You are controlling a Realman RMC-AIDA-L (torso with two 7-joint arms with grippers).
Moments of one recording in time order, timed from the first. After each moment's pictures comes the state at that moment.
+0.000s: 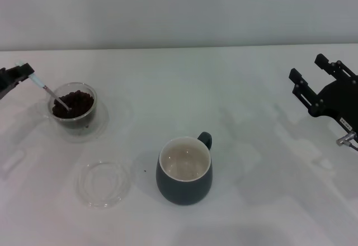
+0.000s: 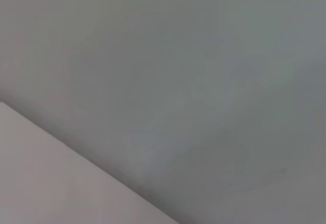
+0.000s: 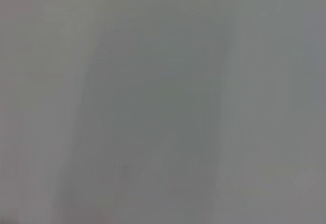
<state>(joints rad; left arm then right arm) -0.50 -1.87 1.36 0.32 0.86 0.94 -1.80 0.33 2.01 -1.91 -0.18 0.11 -1.29 0.25</state>
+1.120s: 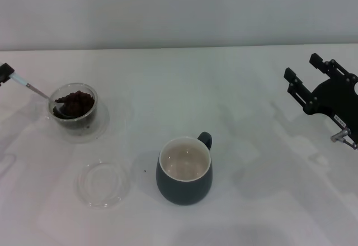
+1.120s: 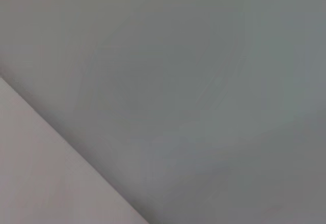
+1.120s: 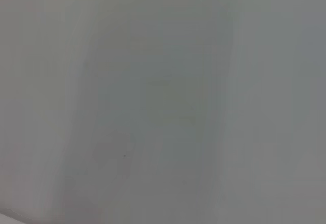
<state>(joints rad) -0.45 -1.88 1.26 0.29 0.84 1.01 -1.84 0.35 2.01 -1.91 -0.19 0.12 -1.24 0.25</state>
